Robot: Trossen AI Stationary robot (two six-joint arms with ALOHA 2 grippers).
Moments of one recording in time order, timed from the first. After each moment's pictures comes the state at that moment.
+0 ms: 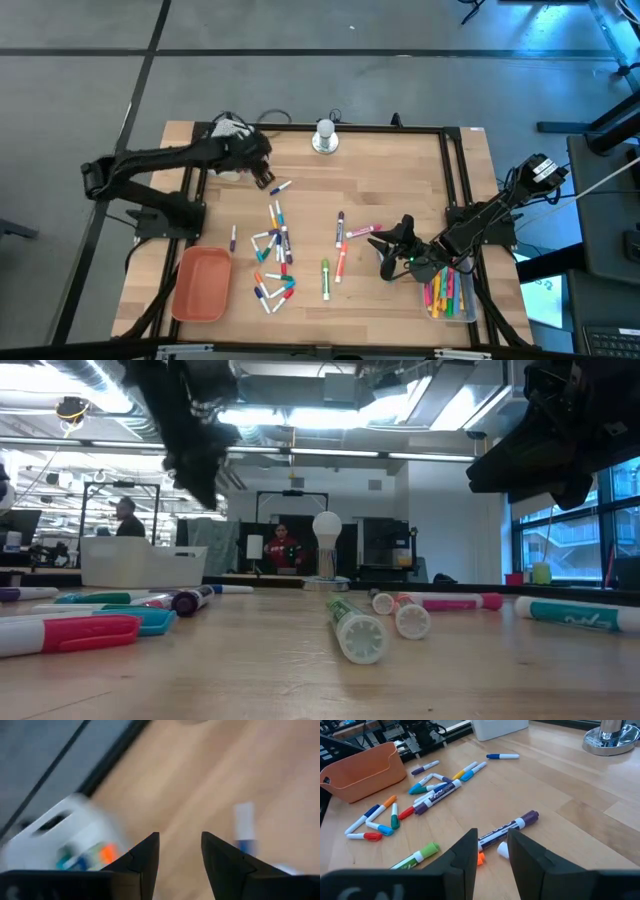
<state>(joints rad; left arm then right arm) 0.41 1.24 0.90 -0.70 -0.34 -0.15 0.67 1.34 0.52 0.17 0.98 0.86</state>
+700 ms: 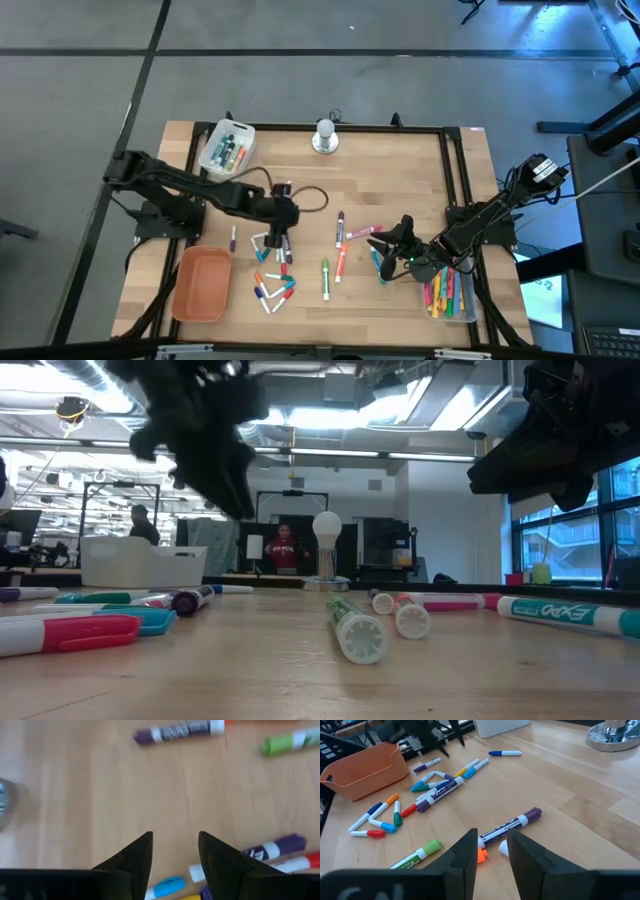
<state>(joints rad) -0.11 1.46 0.90 -0.43 -0.21 0.09 0.67 1.34 0.52 0.17 0.96 0.86</state>
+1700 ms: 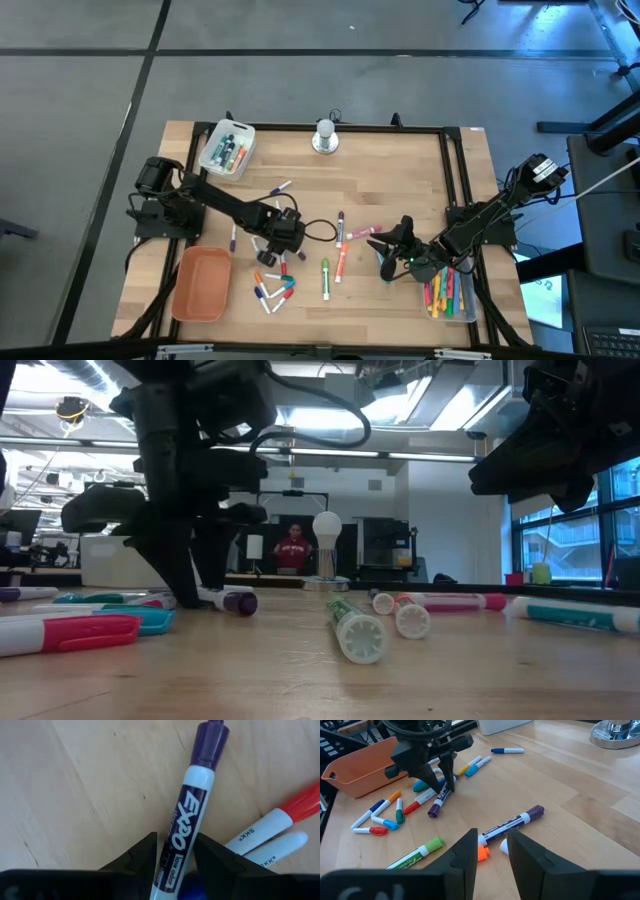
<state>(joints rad) -0.18 1.77 0.91 -0.42 -0.08 0.29 0.67 1.34 0.52 0.17 0.94 0.86</state>
